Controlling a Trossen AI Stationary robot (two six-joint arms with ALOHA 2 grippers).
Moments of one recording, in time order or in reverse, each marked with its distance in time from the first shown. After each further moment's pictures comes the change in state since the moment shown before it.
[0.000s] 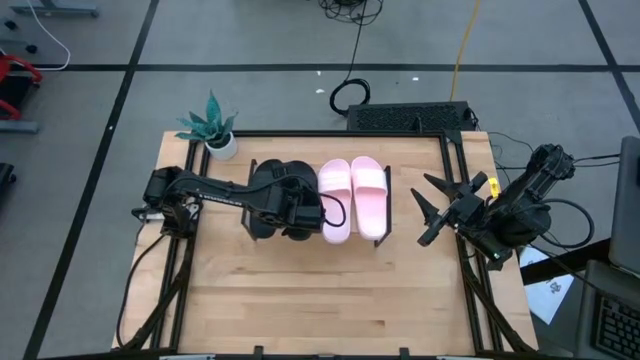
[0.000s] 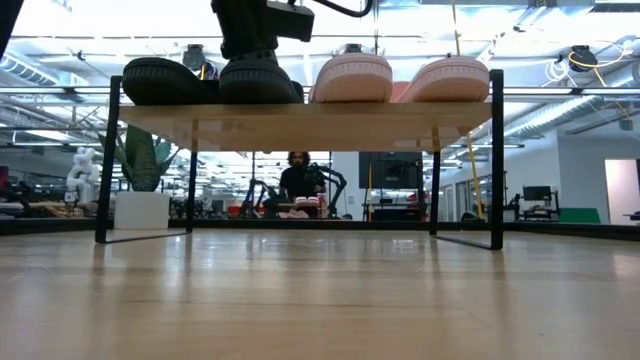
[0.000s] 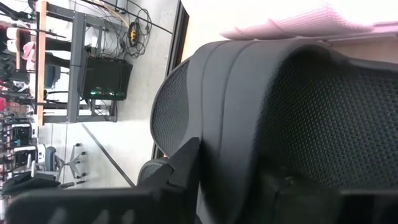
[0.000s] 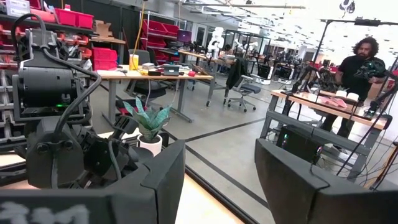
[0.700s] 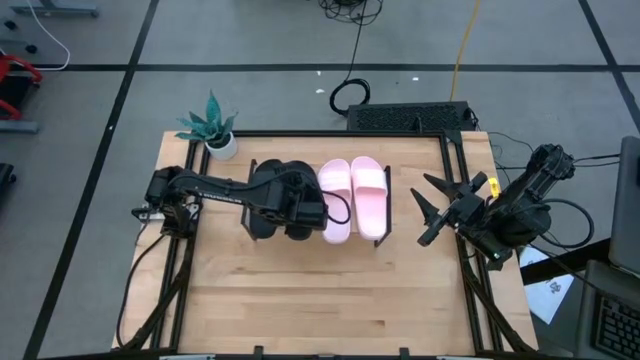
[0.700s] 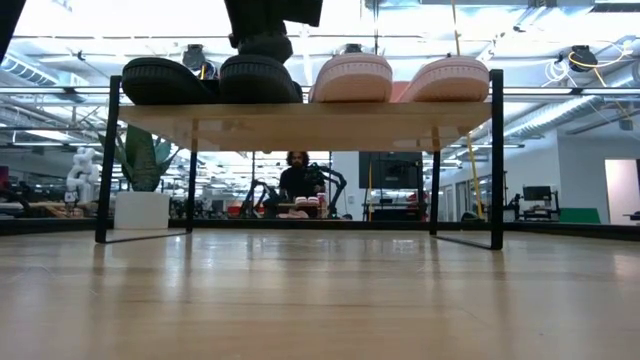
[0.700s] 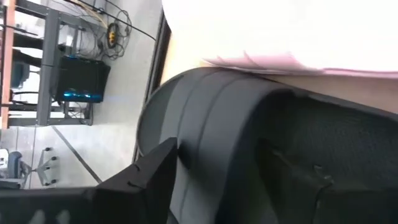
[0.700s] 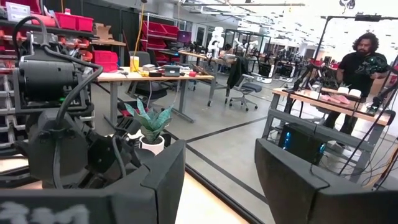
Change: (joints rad) left arm 0.001 0.005 0.084 -0.005 0.071 0.001; right arm 0.000 0.000 0.000 0.000 0.000 0.024
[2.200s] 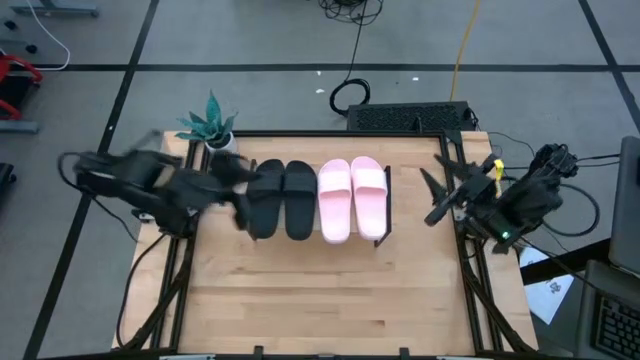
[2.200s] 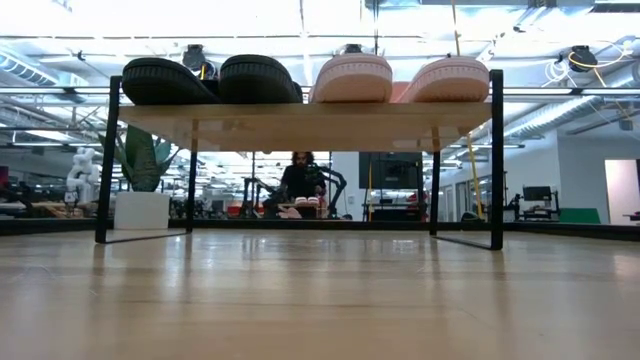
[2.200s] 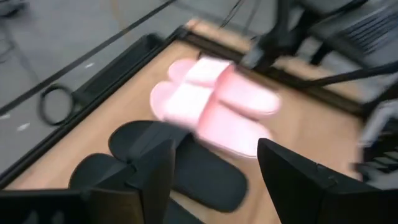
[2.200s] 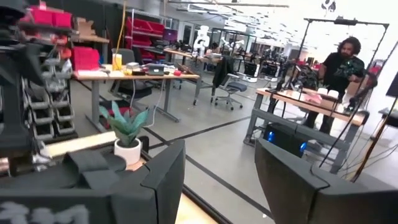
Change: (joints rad) left arm -0.205 -0.588 0.003 0.108 0.158 -0.371; right arm -0.061 -0.081 0.000 0.120 -0.003 -0.230
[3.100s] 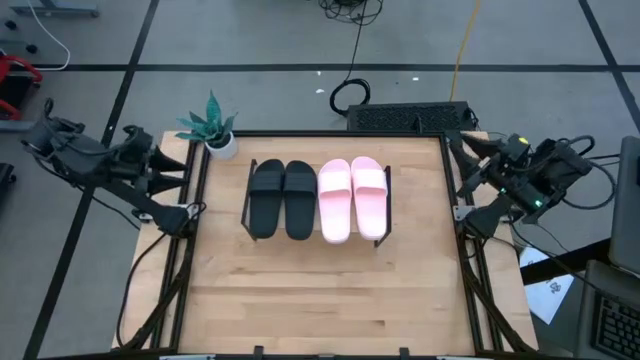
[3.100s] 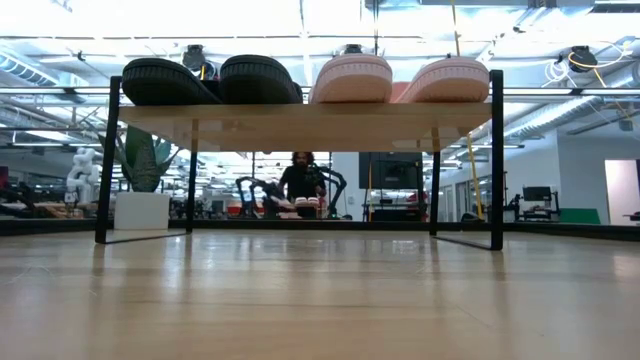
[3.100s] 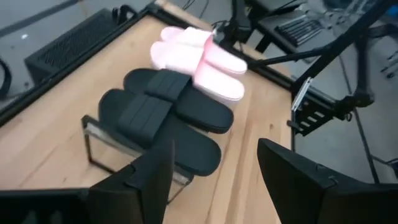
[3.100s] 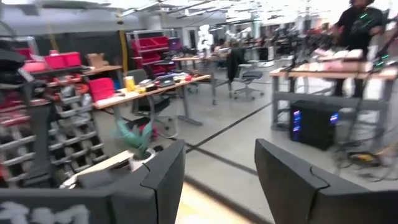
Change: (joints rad) left arm -0.130 -0.490 -0.080 -0.315 0.136 -0.133; right arm 0.036 -0.314 -0.152 0.005 0.004 0.094
